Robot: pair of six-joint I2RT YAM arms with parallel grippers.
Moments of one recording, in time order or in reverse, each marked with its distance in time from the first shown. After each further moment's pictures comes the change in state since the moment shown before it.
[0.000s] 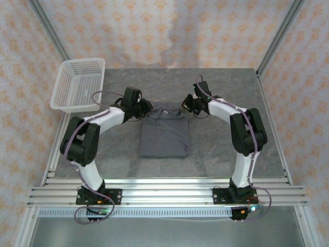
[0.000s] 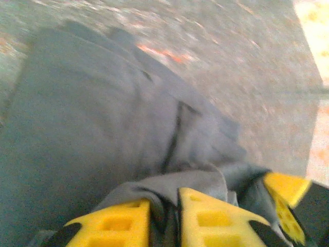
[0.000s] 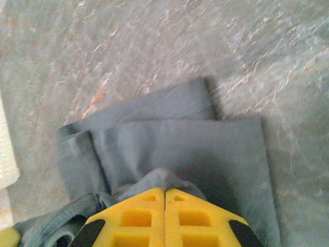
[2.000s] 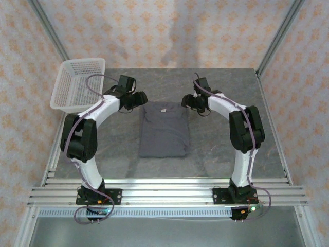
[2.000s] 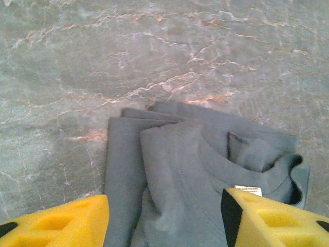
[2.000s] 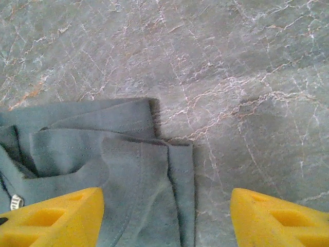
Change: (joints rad) left arm 0.072 0.005 0.224 -0.338 -0.108 0.404; right arm -0.013 0.035 0.103 -0.192 0.129 -0.305
